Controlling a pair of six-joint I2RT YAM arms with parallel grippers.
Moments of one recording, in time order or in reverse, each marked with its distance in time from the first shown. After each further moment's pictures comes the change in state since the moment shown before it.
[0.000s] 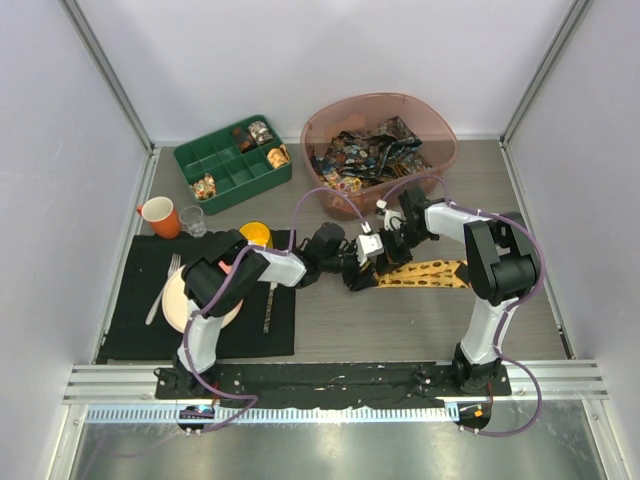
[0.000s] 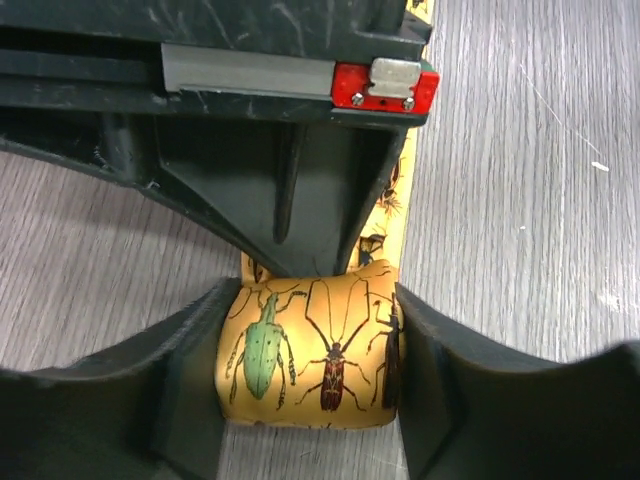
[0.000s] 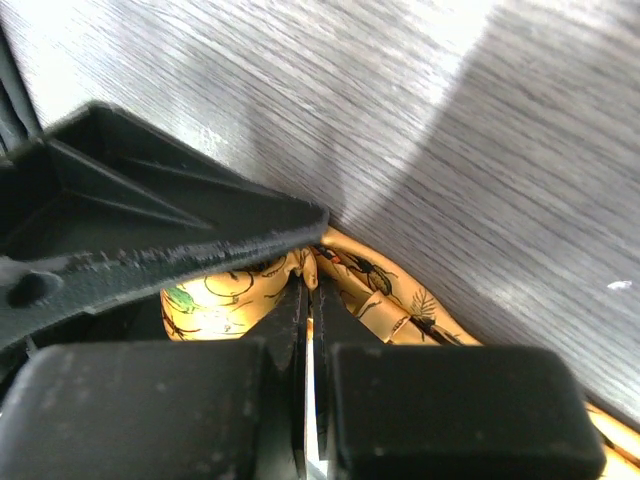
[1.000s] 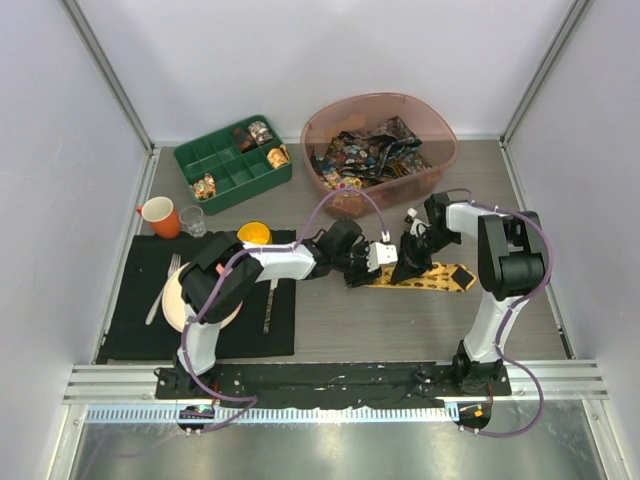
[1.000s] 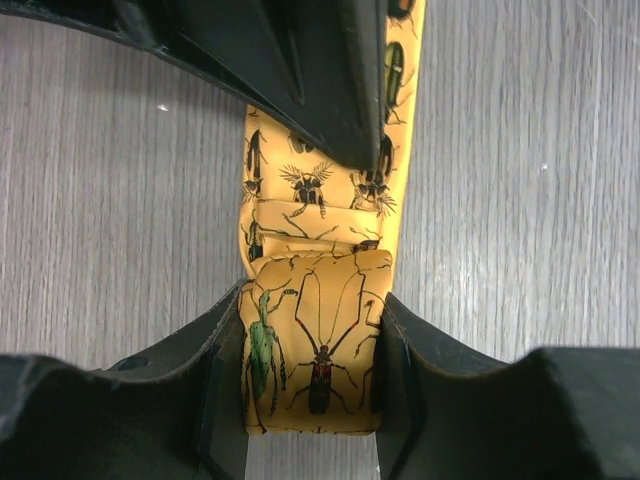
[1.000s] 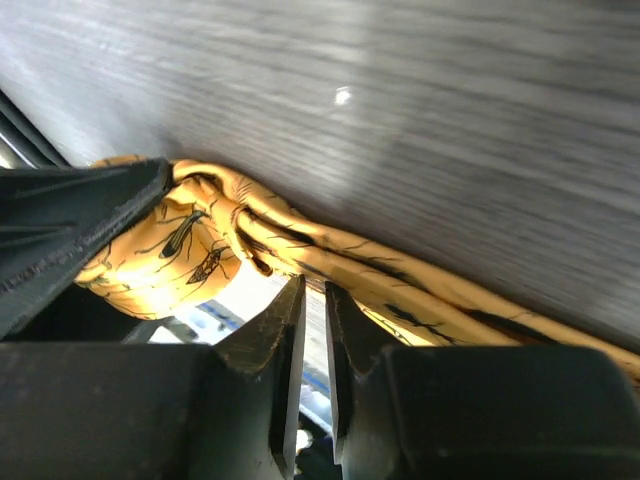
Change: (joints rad) left arm -0.042 -0.039 0.154 -0.410 -0.115 0.301; right arm -0.176 0.009 -0.035 -0.135 -0.015 0.138
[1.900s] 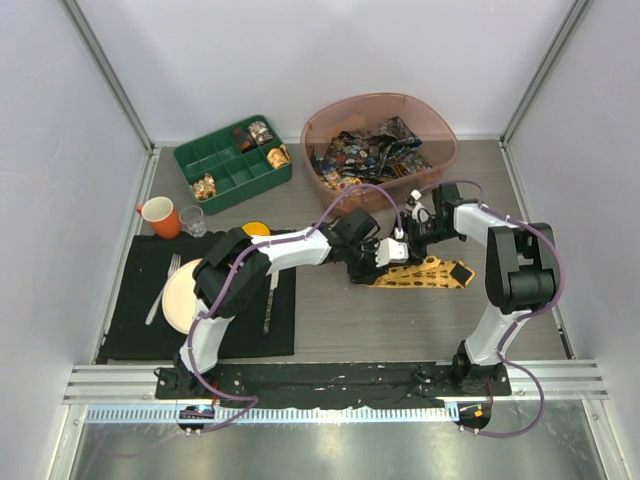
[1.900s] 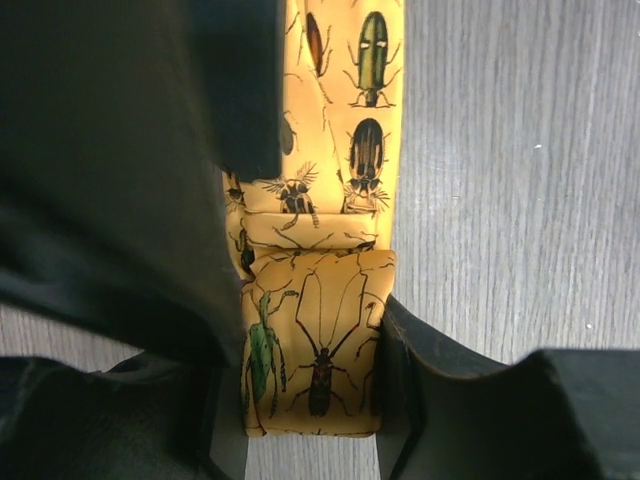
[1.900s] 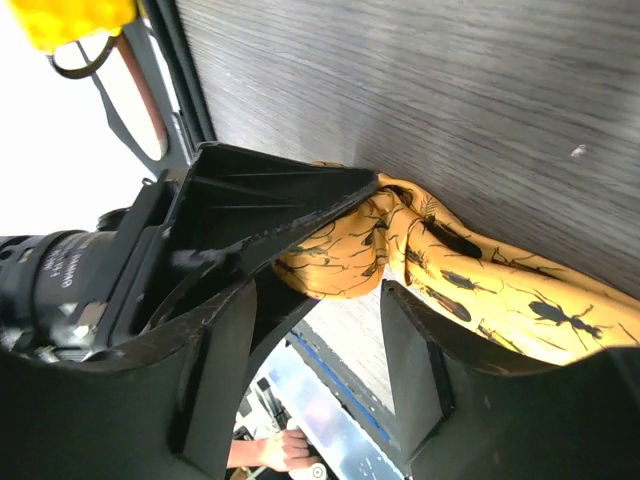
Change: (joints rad) left arm -0.009 0.101 0.281 -0.418 -0.008 0.070; right arm -0.018 -0.113 -0.016 0.146 -0.261 0.090
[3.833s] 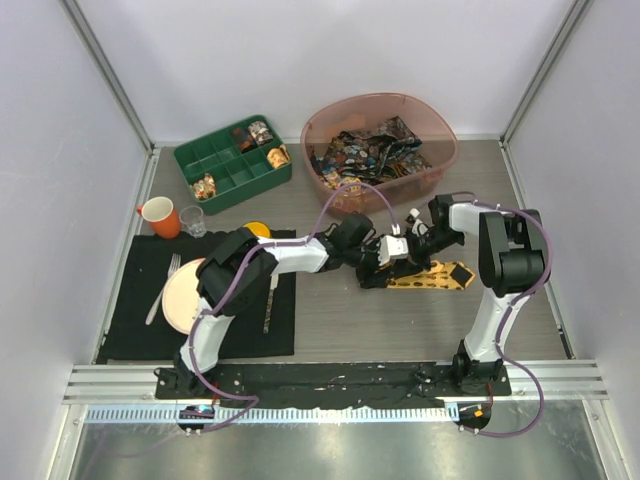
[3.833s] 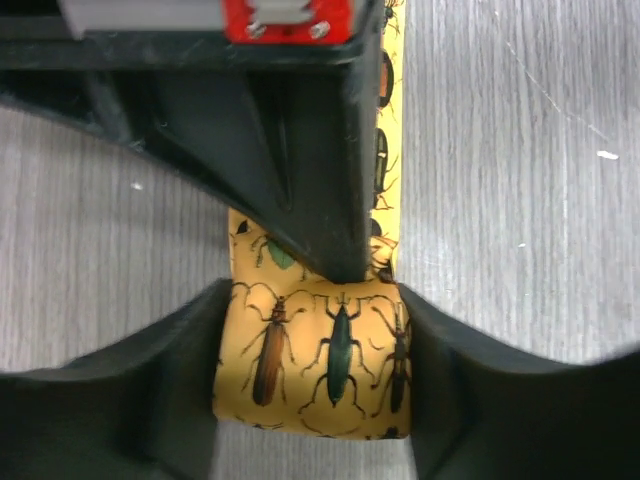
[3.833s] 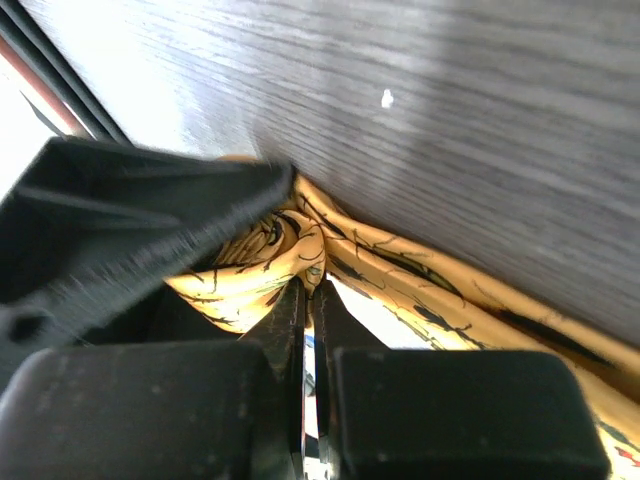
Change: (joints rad) left arm 0.000 0.016 -0.122 0.380 0.128 -0.160; right arm -0.007 0.142 0.013 -0.137 0.127 -0.060
